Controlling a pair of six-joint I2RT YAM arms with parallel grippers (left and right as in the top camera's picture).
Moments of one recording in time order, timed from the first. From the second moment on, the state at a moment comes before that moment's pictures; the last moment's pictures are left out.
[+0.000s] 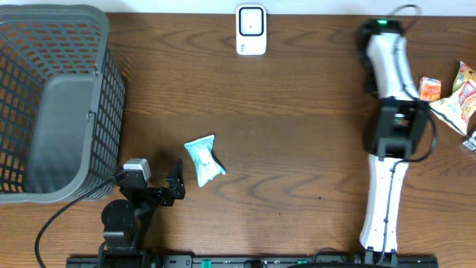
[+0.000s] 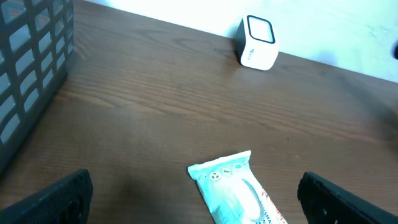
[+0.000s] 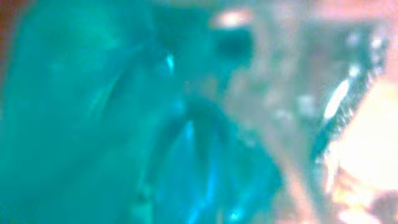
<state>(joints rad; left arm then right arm) -0.03 0.09 0.09 -0.29 0.18 -0.27 -0.09 2.68 2.51 -1.69 0.71 0.36</state>
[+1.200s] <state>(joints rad) -0.03 0.09 0.09 -0.29 0.18 -0.27 0.36 2.30 2.46 -1.57 -0.33 0.20</state>
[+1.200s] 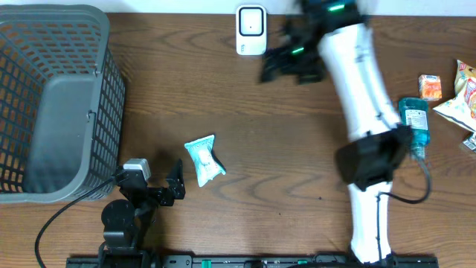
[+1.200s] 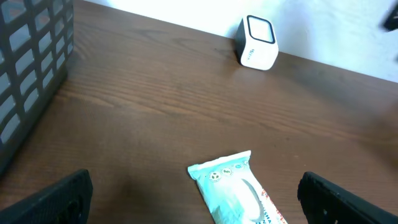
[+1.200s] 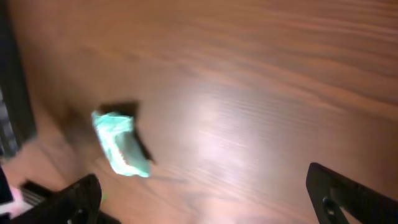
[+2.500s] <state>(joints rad) -0.03 0.09 0.09 -0.29 0.18 -0.27 0.79 2.32 1.84 -1.29 -0.34 0.47</state>
